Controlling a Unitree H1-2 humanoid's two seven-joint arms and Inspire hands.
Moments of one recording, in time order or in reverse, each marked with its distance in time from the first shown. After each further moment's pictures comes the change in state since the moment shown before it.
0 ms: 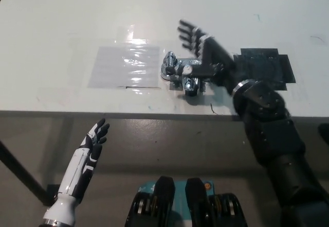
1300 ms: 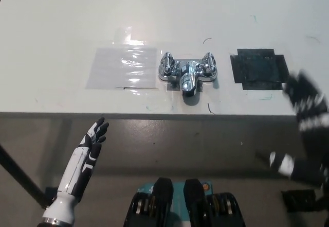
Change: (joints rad) left_arm -0.004 0.003 0.002 0.005 0.000 0.000 0.000; right_arm 0.847 -0.049 -0.040 -1.117 0.114 -0.020 -0.025
